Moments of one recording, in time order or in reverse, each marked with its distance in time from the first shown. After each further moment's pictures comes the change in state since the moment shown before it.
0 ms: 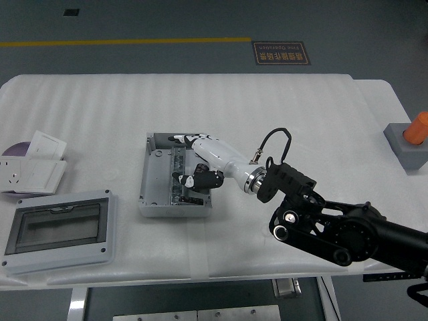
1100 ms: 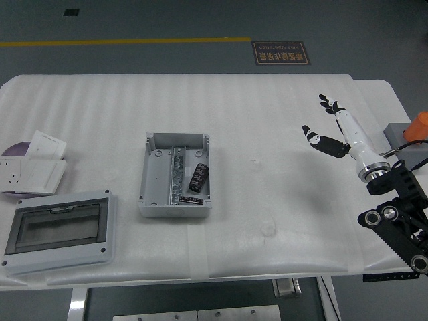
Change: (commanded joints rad) left arm 0.009 0.014 -0.015 -0.003 0.026 -0.008 0.024; right arm -0.441 -0.188 0.638 0.016 -0.041 -0.086 0.083
